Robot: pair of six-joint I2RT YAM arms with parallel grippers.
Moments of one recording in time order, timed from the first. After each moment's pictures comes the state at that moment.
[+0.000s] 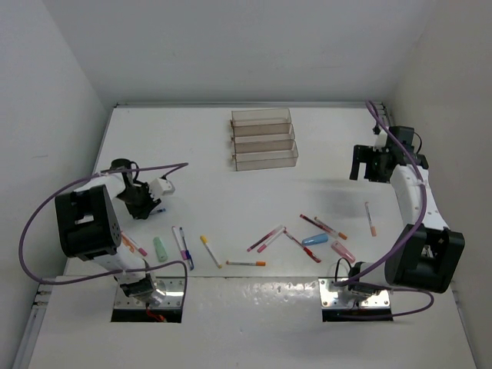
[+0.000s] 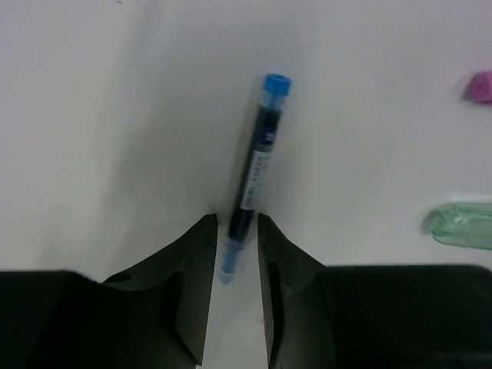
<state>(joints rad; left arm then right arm) 0.28 1.60 0.86 -0.70 0.26 1.26 -0.24 1.37 1.04 -0.65 -0.08 -0.08</state>
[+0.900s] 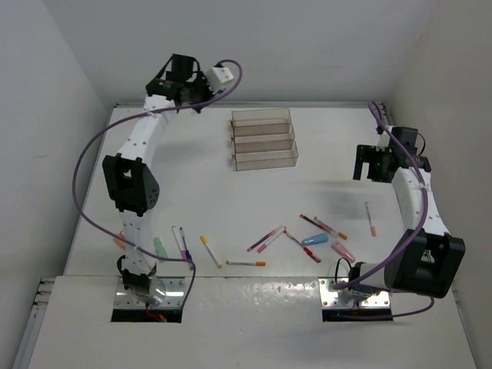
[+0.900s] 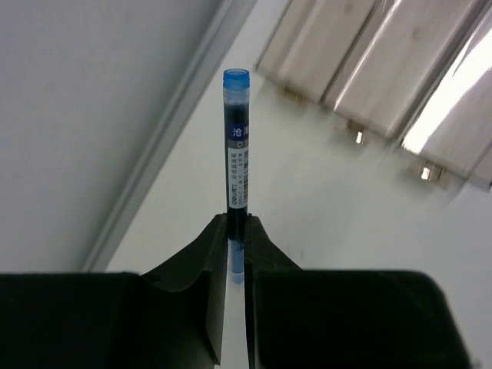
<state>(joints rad) -0.18 2.11 2.23 -0.82 0.29 0.77 -0.25 1.33 1.03 -0.64 -0.06 -0.10</state>
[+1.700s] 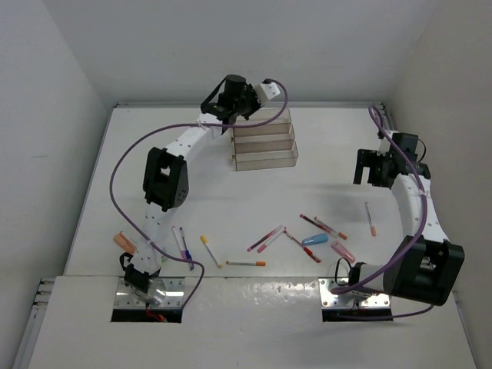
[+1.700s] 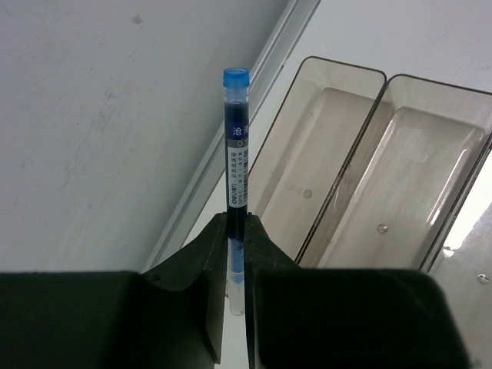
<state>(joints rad) -0.45 2.34 2.19 -0.21 0.21 0.65 -0.26 1.29 0.97 -0.60 -0.05 -0.10</state>
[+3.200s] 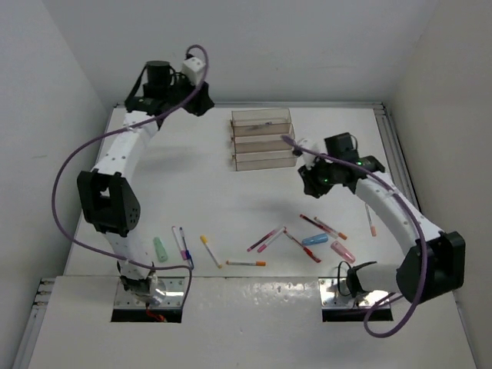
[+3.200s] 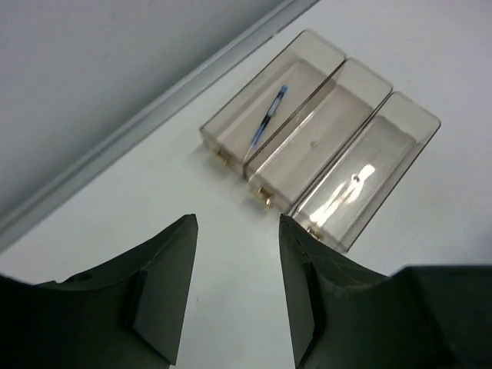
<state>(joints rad) -0.18 1.83 1.78 -0.34 0.52 0.28 0.24 1.29 1.00 -0.70 -0.30 -0.42</state>
